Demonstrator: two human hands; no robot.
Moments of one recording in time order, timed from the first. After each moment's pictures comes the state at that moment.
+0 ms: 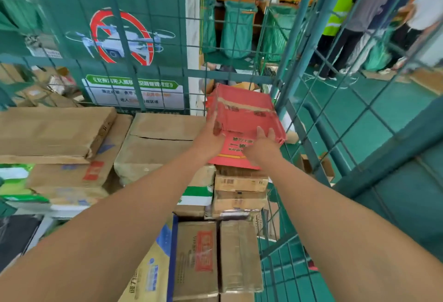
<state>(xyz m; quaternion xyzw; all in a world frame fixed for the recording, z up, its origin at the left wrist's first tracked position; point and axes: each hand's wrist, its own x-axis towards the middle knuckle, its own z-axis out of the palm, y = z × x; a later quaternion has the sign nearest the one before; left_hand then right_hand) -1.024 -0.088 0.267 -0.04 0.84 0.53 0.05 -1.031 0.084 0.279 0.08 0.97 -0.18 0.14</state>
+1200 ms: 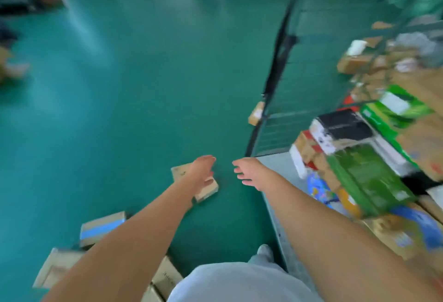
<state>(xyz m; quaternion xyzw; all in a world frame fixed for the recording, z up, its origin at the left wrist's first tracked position) 0.016 -0.346 0.172 -0.64 0.31 0.65 -0.26 -0.149 -0.342 0.193 -0.31 0.71 -0.17 0.60</state>
